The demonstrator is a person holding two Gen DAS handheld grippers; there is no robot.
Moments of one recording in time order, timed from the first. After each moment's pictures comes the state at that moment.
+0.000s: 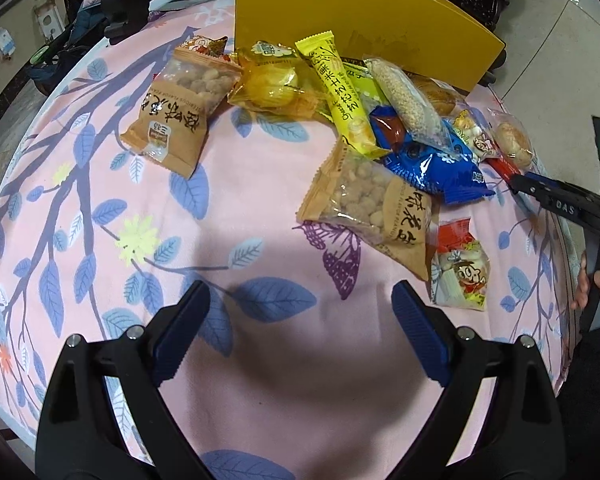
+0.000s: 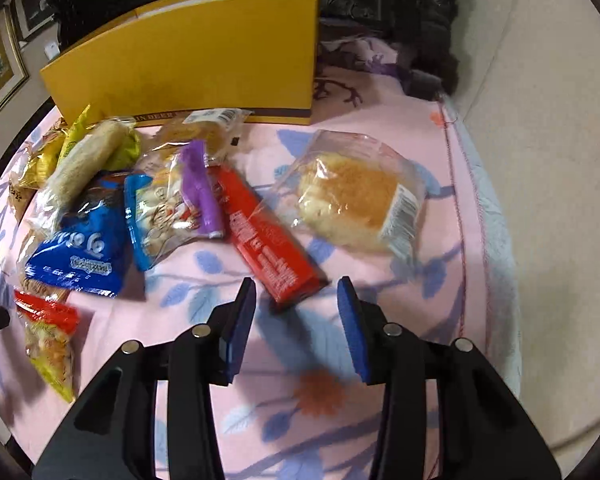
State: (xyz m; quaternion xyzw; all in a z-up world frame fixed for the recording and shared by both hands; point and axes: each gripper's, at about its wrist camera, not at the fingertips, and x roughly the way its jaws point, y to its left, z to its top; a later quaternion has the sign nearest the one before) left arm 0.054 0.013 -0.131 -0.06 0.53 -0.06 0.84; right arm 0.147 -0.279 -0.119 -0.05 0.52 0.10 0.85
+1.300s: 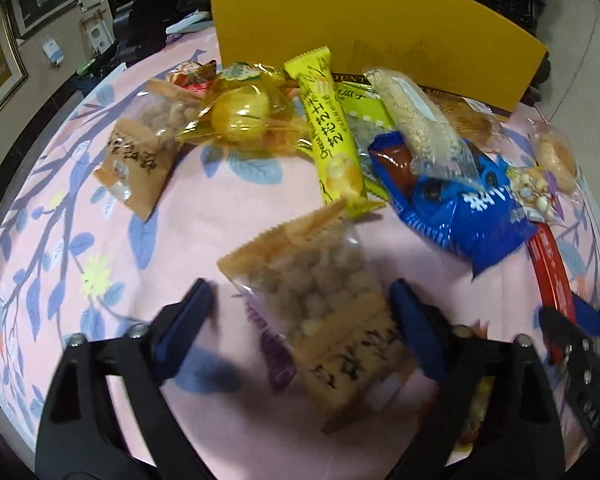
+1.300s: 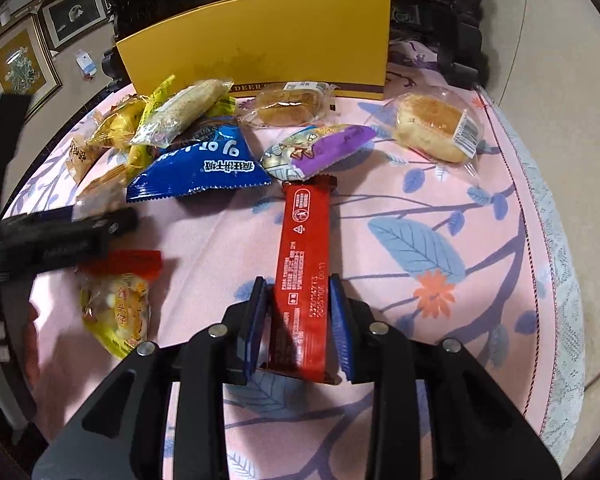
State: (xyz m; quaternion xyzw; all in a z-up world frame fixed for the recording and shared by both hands) left arm 0.095 -0.044 -0.145 -0.03 0.49 0.05 0.87; right arm 0.064 -0.246 -0.123 -0.03 0.48 0.13 0.87
